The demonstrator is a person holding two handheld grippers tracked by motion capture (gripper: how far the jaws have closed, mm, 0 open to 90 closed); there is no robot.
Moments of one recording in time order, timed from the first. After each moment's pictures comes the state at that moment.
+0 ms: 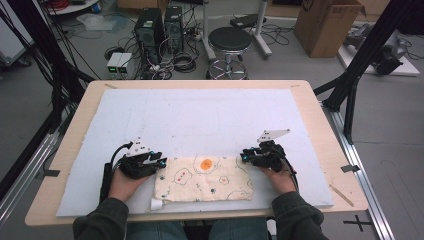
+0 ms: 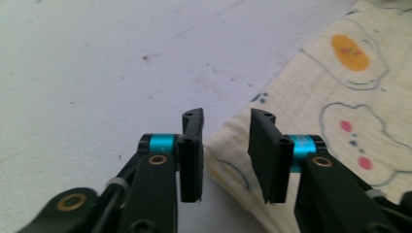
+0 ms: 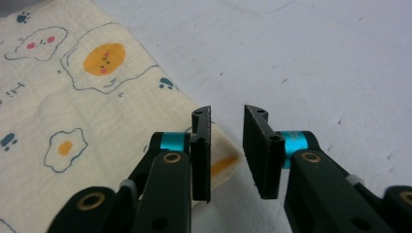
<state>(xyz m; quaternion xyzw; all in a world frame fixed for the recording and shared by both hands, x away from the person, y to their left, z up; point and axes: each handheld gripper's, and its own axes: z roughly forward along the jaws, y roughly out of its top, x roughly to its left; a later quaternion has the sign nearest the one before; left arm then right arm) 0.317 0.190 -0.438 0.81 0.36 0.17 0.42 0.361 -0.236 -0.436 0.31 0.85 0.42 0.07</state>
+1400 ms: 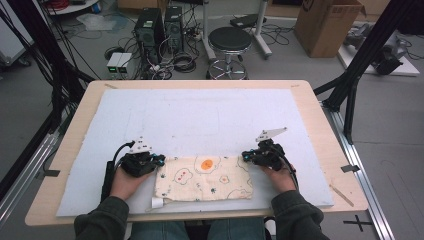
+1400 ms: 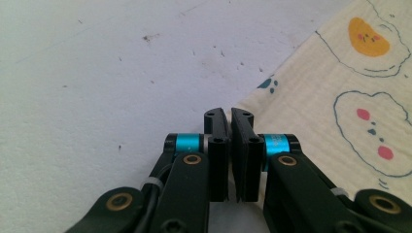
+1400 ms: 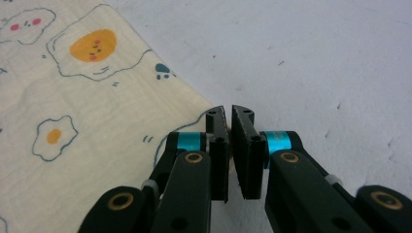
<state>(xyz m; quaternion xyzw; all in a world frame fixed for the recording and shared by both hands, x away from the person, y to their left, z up) 0.322 0.190 -0.442 0.82 0.36 0.15 0.42 0.365 -0.236 -0.437 0.32 0.86 0.39 0.06</state>
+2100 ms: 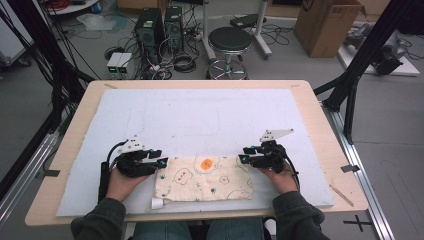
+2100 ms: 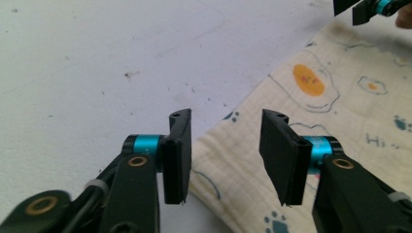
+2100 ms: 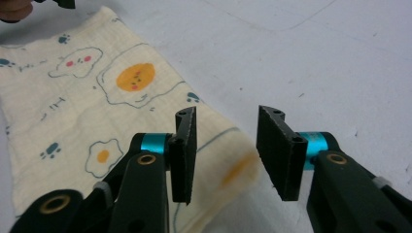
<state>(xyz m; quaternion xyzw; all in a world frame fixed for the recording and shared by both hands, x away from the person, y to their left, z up) 0.312 0.198 -0.425 0.79 0.35 0.12 0.49 0.354 -0.239 -0.426 0.30 0.83 0.46 0.05</state>
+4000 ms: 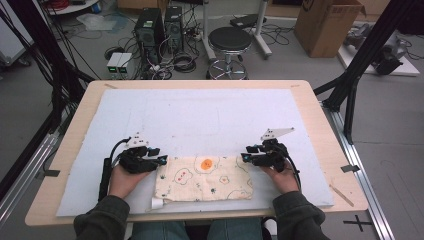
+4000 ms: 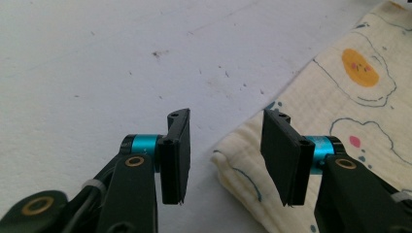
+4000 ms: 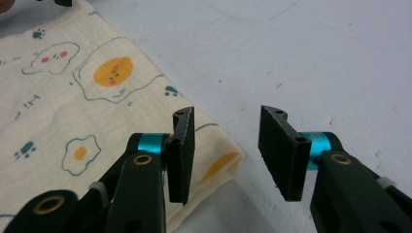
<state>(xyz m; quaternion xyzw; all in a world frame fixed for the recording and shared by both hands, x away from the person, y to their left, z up) 0.328 0.192 -0.435 0.81 0.38 0.13 0.43 0.360 -0.243 -0.429 0.32 0.84 0.43 0.06</state>
